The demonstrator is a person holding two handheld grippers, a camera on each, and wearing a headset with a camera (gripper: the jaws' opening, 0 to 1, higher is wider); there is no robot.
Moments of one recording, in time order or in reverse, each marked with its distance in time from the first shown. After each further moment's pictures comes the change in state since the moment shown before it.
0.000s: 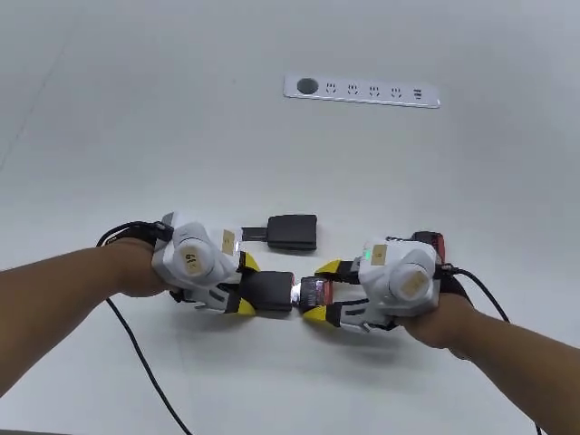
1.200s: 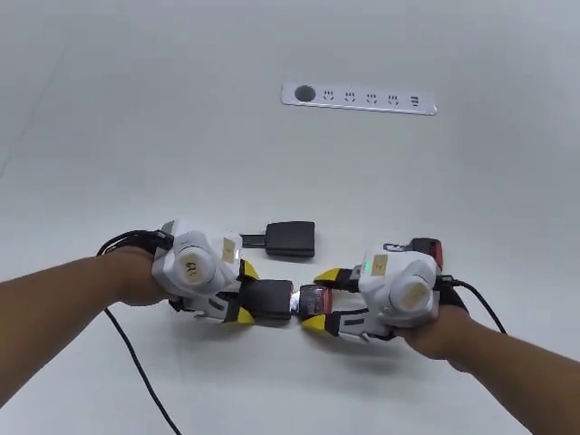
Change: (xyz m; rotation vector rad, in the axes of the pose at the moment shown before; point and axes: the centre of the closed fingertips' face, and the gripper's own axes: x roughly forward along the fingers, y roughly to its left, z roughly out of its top) left arm 0.001 -0.004 0.000 -0.010 0.023 0.002; right arm -0.003 0.004 0.002 -0.001 -0.018 -0.020
